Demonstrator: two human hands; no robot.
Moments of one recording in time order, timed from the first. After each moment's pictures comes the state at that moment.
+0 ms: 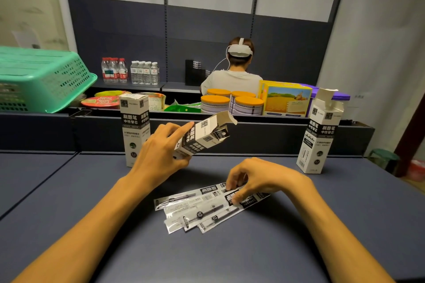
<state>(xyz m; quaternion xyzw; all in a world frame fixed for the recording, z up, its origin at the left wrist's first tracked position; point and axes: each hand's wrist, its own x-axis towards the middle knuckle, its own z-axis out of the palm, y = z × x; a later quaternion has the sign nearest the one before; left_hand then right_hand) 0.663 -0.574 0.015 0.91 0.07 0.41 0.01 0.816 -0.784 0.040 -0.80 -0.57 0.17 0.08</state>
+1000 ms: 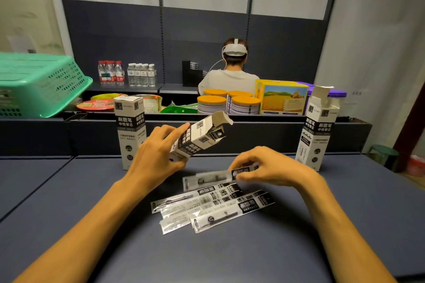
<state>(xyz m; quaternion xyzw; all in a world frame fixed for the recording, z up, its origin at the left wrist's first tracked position) 0.662 -0.575 0.015 0.91 0.08 0.41 0.01 0.823 -0.806 0.054 -0.77 -0.59 0.12 0.22</state>
